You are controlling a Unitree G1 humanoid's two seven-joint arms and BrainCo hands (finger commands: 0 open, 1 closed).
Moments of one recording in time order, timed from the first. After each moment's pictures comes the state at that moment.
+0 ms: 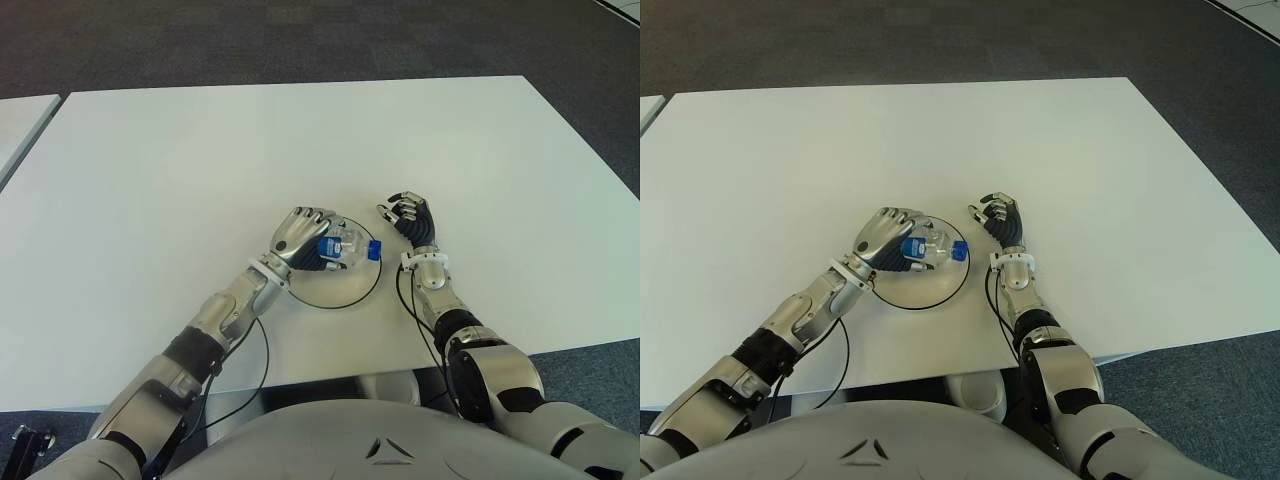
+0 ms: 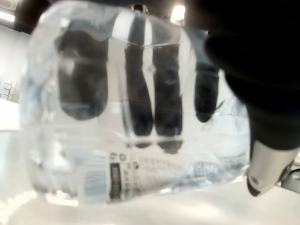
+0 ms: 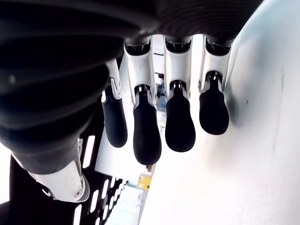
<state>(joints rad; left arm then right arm) -0.18 0.33 -0.53 0.32 0.93 -0.35 0.43 -0.44 -0.12 0.02 1.14 -0.18 -0.70 -0.27</state>
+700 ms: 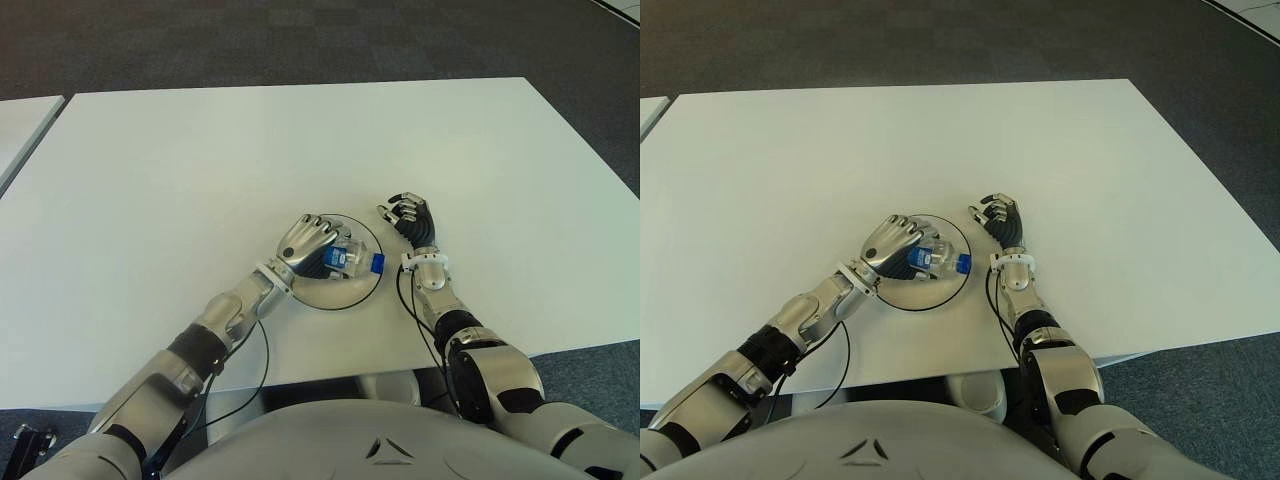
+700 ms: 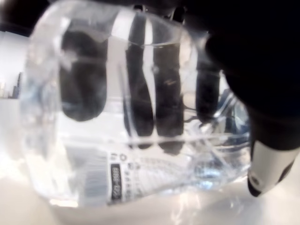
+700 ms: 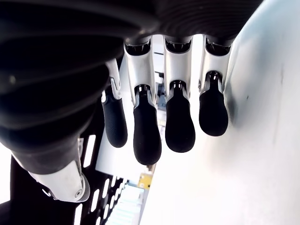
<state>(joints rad) -0.21 0.34 -0.60 0.37 1.02 -0.31 0.50 -0.44 -0.12 0.02 1.14 -0.18 -0.70 -0.27</state>
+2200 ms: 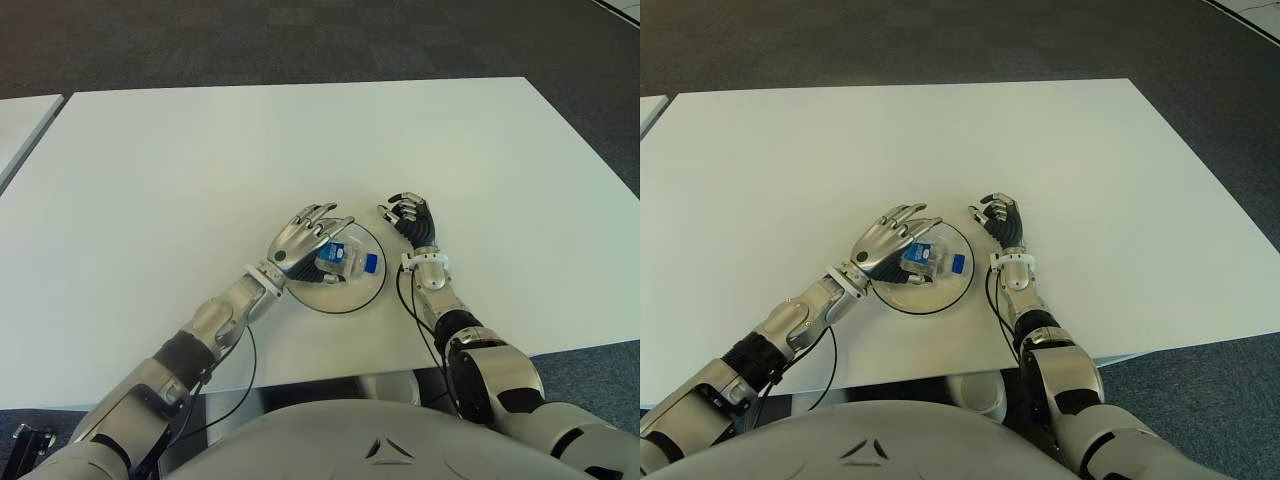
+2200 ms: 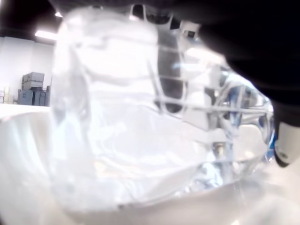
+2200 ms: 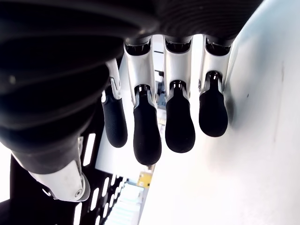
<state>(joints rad) -0.16 0.40 -0.60 0.27 1.06 -0.25 0.48 -0.44 -0.12 0.02 1.14 -0.18 -0.70 -0.27</state>
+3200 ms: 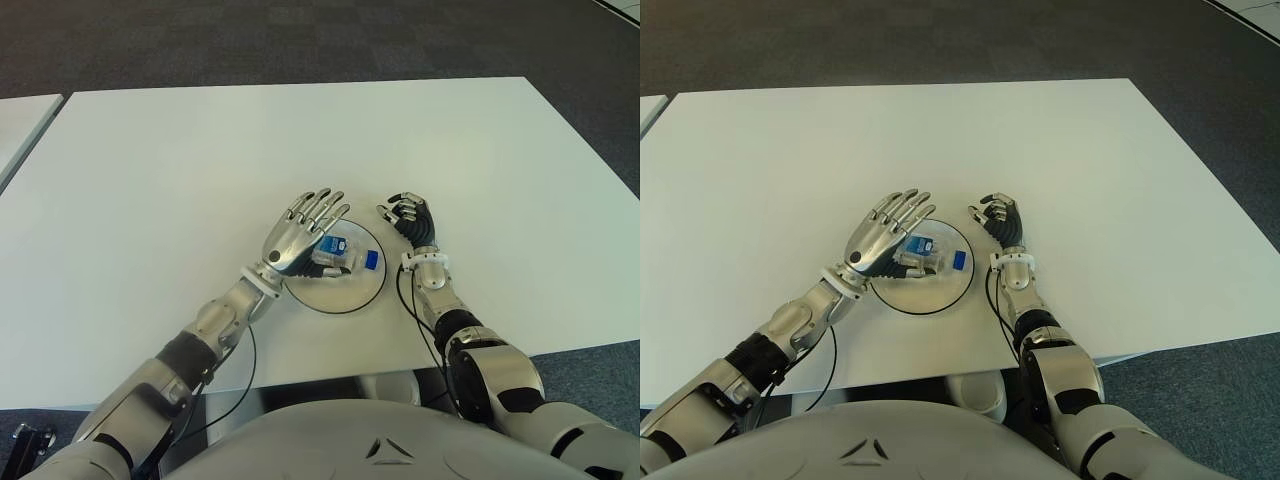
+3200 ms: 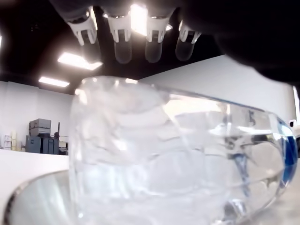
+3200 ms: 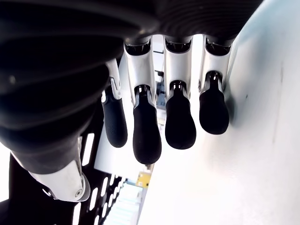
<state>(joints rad) -0.17 0.39 -0.61 0.32 1.12 -0.20 0.72 -0.44 -0.12 0.02 1.14 -0.18 -0.69 -0.26</state>
